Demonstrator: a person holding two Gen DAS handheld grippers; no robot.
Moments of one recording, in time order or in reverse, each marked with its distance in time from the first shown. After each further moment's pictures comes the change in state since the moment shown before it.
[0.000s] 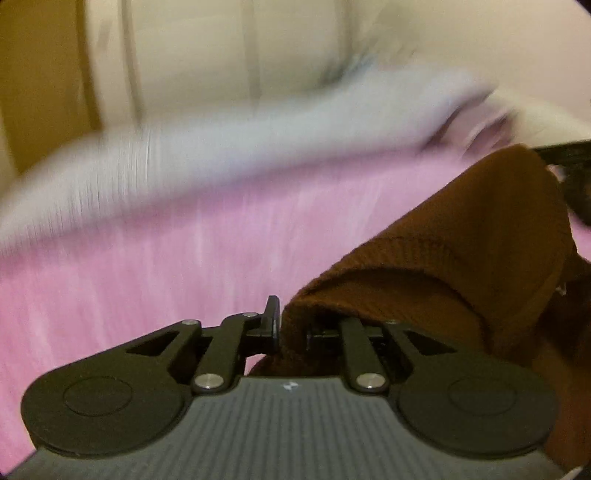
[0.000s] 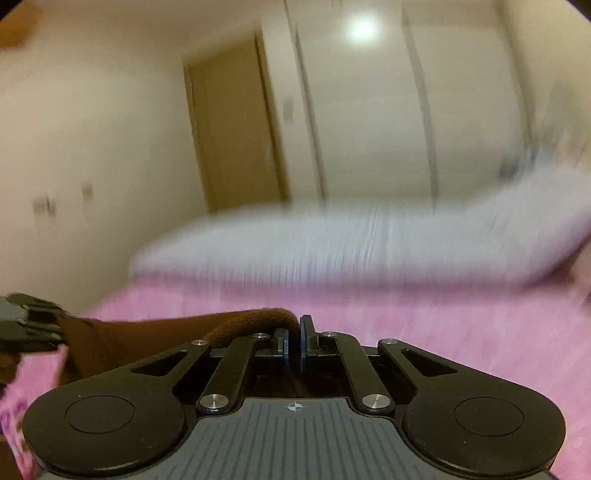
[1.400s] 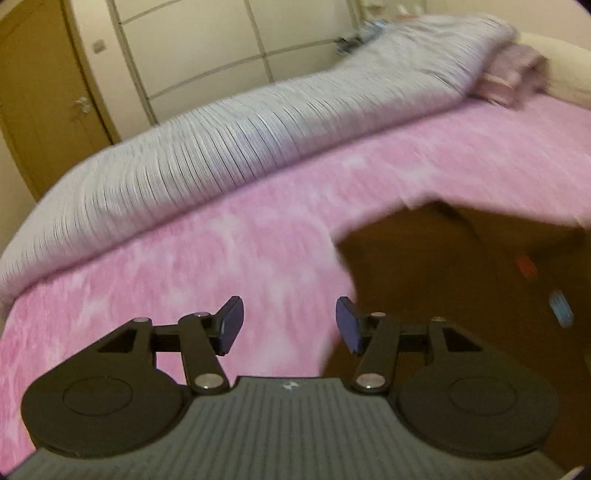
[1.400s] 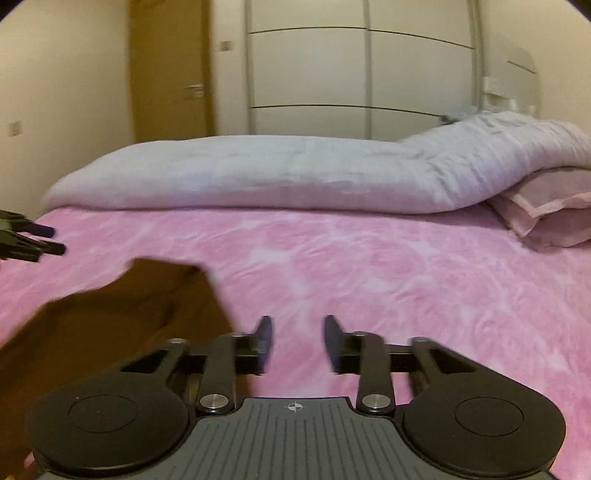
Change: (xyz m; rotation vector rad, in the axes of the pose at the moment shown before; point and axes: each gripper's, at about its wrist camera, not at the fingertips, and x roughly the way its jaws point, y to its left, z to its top) left arm 0.079 0.021 0.011 0.192 -0.021 0.118; right arm -0.030 -0.051 -0.112 -0.018 0.031 -0.198
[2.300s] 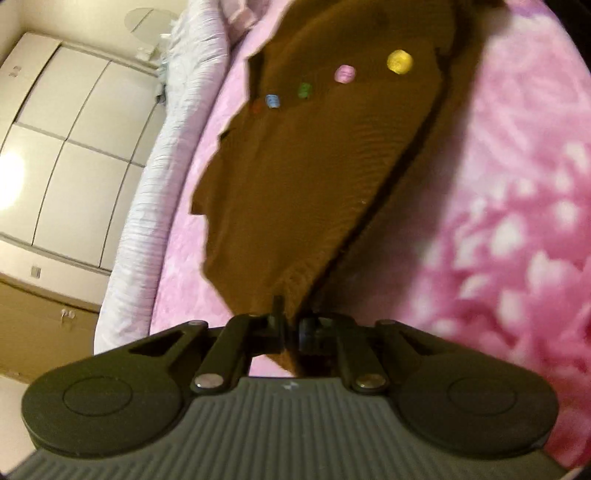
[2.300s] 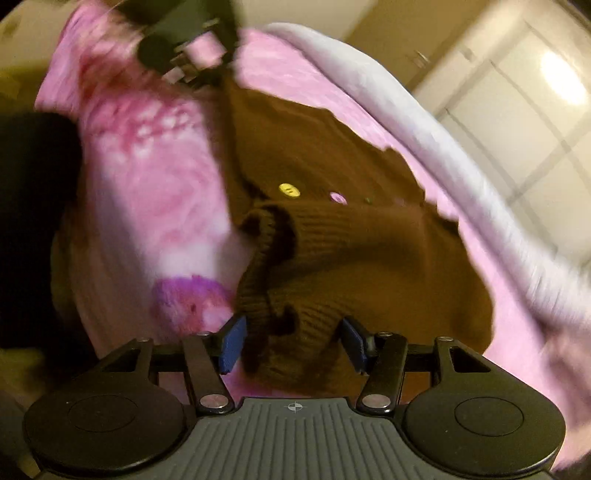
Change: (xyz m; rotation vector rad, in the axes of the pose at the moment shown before) left arm -0.128 -0.140 -0.185 0.883 -0.069 0.080; right arm -0.104 0.238 -0.218 -0.904 0.176 0.012
